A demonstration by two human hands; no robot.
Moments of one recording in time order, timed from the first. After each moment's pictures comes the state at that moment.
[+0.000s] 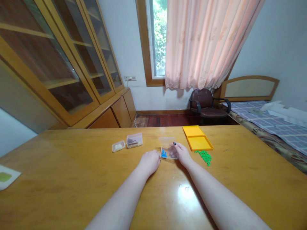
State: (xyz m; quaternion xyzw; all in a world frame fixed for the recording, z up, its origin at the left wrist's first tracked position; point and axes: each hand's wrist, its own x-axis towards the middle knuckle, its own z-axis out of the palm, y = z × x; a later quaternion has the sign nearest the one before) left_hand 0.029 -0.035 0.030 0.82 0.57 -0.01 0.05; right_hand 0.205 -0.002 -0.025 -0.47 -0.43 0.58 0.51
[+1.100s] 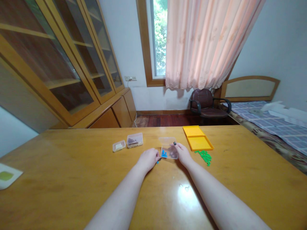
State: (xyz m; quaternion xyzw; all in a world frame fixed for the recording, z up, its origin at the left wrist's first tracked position) left_hand 0.014 -0.017 0.012 0.80 0.58 0.05 0.12; right_hand 0.205 -0.002 -0.023 -0.48 -0.44 0.56 0.51
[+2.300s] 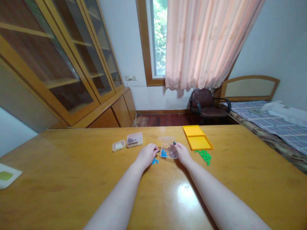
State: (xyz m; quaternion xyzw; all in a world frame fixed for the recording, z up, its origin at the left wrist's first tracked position) left_hand 0.011 -0.013 0.019 0.80 0.57 0.15 0.12; right_hand 0.204 -0.002 -0.022 -0.48 -0.43 0.57 0.51
